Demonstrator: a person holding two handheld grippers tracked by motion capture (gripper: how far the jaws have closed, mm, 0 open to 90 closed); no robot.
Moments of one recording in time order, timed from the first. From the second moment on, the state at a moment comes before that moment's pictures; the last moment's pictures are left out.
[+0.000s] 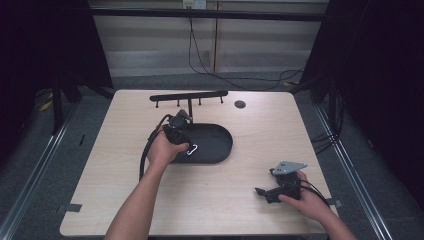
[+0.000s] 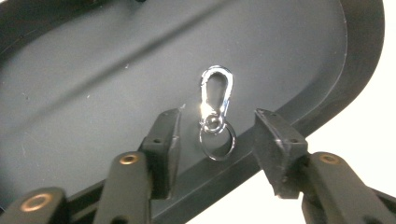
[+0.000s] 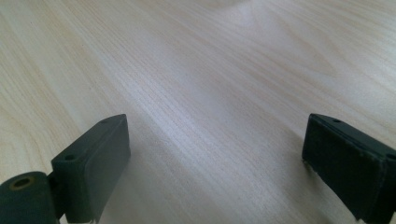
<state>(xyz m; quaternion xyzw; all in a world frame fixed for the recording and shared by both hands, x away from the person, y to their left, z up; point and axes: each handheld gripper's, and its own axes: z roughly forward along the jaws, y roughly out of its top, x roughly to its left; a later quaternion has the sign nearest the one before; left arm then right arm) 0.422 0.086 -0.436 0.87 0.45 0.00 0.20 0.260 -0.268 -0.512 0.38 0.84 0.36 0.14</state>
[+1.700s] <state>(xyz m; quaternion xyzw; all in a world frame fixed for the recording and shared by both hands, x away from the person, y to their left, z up) 0.386 0.129 -0.410 0.86 0.43 0.02 0.26 0.259 -0.268 -0.512 0.38 0.84 0.36 0.14</state>
